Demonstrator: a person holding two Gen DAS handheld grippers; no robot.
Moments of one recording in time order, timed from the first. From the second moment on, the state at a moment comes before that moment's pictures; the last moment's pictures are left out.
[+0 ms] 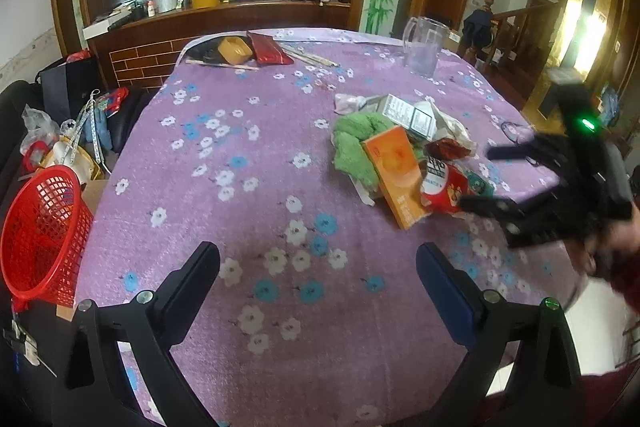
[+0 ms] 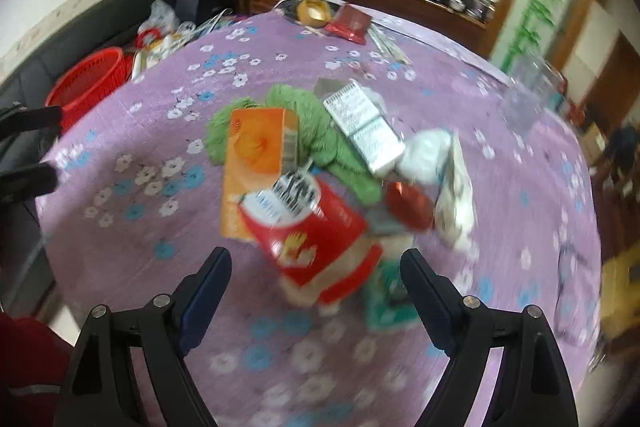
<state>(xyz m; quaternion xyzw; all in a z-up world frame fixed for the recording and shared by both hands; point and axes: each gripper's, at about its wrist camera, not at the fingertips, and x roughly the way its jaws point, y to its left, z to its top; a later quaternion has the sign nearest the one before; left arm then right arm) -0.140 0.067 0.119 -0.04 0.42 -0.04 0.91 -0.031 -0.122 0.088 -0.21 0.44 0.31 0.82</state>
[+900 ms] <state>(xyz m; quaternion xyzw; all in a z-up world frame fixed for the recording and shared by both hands) -0.034 -0.004 0.081 -0.10 0.48 -0.07 0.87 -0.027 -0.193 0.094 -0.03 0.49 0.32 0.81</state>
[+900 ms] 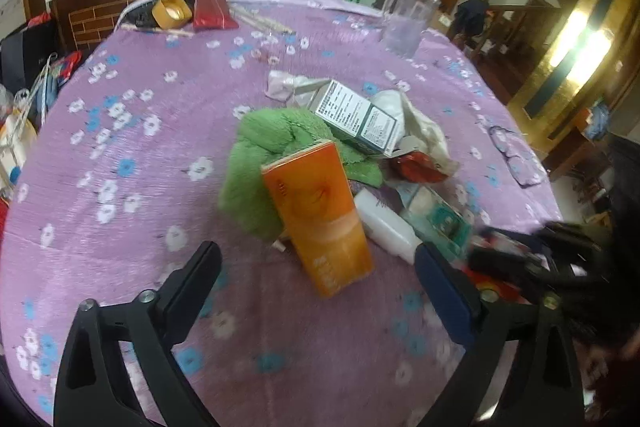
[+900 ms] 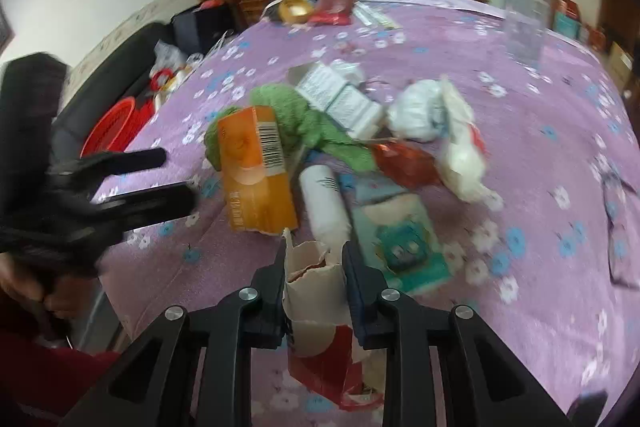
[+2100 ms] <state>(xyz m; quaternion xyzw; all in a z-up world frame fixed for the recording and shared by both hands) -0.092 0.065 0.122 -0.08 0.41 0.01 0.91 -0.046 -0.131 0.134 0.02 0.47 0.35 0.81</state>
